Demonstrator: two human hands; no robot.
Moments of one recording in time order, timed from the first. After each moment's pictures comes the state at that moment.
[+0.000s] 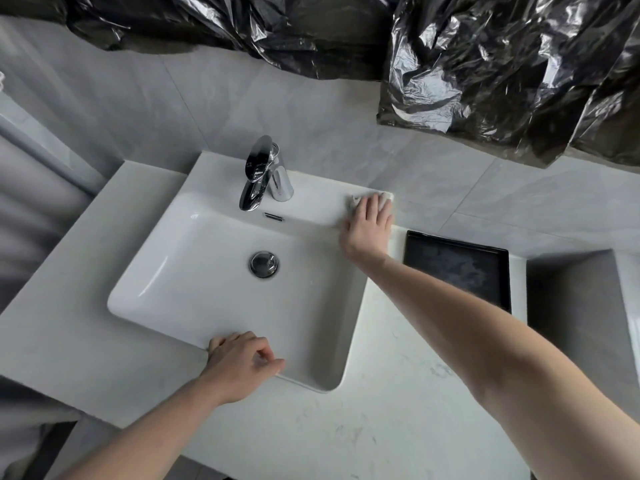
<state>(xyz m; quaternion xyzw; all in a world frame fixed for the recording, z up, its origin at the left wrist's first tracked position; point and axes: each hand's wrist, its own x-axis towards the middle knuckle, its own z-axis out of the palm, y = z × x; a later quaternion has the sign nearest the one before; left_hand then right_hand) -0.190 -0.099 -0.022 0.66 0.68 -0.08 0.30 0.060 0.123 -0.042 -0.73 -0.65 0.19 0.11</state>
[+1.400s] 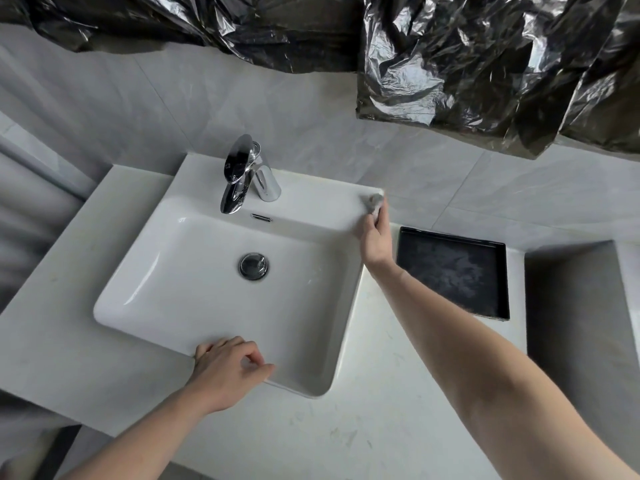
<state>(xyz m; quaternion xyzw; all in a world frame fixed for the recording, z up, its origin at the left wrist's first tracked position) -0.186 -0.099 -0.024 0.66 0.70 -0.07 0.28 0.100 0.111 -0.061 -0.63 -0.41 0.48 0.46</state>
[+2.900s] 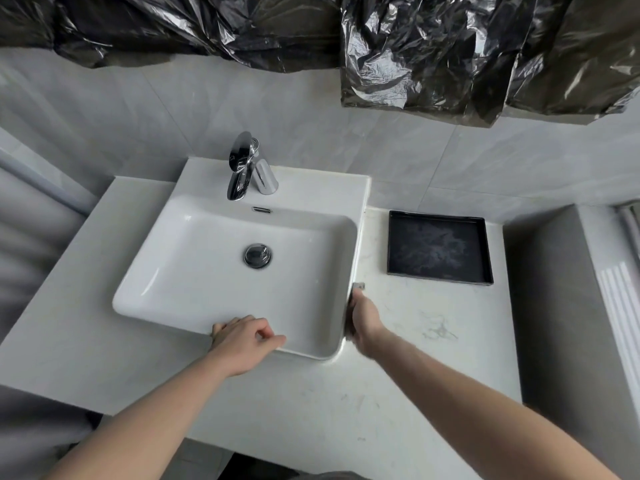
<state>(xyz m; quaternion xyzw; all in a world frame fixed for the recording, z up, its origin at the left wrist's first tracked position) -0.184 -0.099 -0.015 0.66 0.69 -0.09 0.28 0.058 -0.075 -0.054 -0.67 -0.11 0.66 0.31</state>
